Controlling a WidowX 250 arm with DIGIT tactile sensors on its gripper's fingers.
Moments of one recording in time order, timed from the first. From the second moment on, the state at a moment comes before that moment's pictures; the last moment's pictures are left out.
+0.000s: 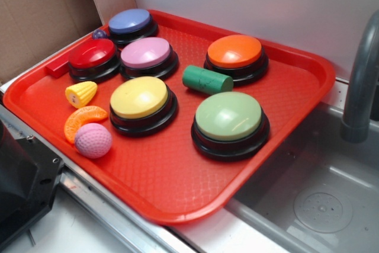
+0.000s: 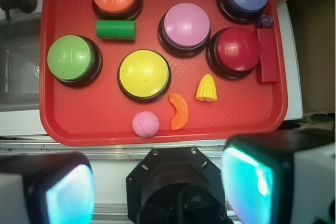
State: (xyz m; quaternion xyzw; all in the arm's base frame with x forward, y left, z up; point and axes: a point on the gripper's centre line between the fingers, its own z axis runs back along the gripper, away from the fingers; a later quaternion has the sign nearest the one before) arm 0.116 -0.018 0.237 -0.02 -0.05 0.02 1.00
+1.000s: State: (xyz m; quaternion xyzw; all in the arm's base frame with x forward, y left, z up) arm 0.163 0.040 0.190 -0.05 -0.02 0.21 0.98
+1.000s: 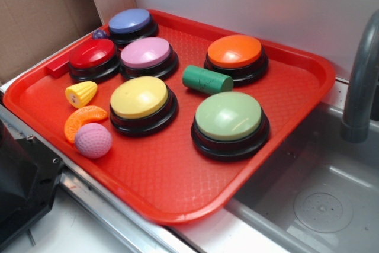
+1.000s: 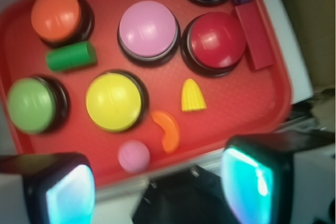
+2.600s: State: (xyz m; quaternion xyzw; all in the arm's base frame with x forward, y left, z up) arm 0.168 0.070 0.016 -0.04 0.01 0.31 0.95
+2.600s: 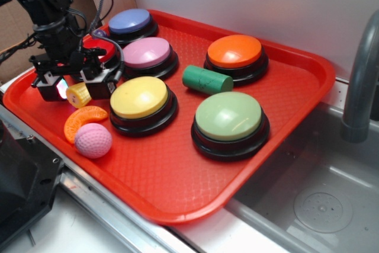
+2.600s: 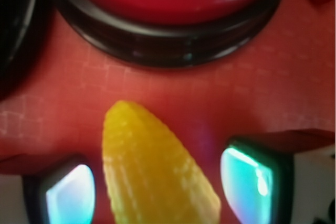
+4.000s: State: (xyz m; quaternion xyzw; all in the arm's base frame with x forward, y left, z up) arm 0.223 0.019 0.157 -0.04 -0.05 0.15 0.99
